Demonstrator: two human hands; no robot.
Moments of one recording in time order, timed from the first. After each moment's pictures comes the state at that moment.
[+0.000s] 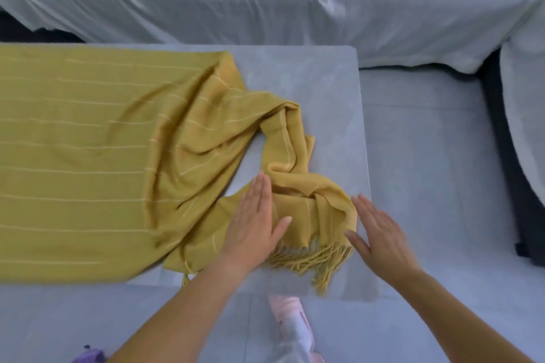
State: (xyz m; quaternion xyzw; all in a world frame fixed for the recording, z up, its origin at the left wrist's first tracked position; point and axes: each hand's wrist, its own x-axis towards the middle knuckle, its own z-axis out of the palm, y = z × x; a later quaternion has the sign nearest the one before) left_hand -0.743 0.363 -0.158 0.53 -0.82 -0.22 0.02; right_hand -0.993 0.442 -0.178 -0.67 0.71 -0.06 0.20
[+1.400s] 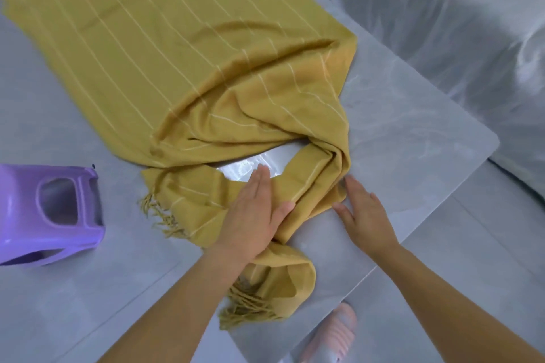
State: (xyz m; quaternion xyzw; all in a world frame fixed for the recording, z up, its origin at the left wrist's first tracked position) left_hand -0.831 0.328 -0.168 0.82 -0.49 -0.27 0.13; right_hand -1.024 0.203 -0.230 -0.83 0.45 0.03 0.32
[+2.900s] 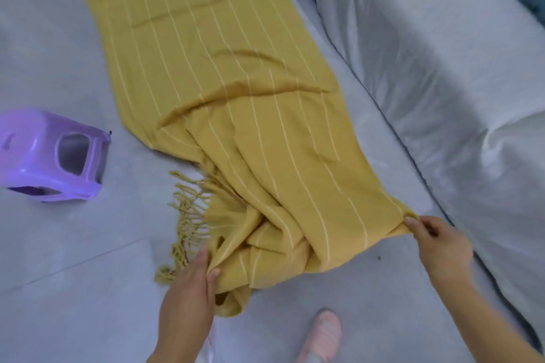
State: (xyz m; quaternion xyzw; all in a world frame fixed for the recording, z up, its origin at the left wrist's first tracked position) left_hand -0.994 0.397 -0.108 0.95 -0.20 -0.20 0.13; right_hand -1.174 0.055 -0.117 -0.75 0.57 -0.10 0.32
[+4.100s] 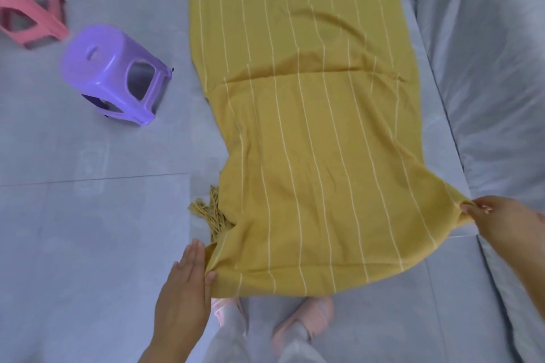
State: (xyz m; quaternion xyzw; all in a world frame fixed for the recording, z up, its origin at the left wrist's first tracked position) left_hand -1.076 0.480 -0.131 0.97 -0.12 -0.18 0.06; right_hand -1.155 -0.075 -0.160 -0.88 0.45 0.13 0.08
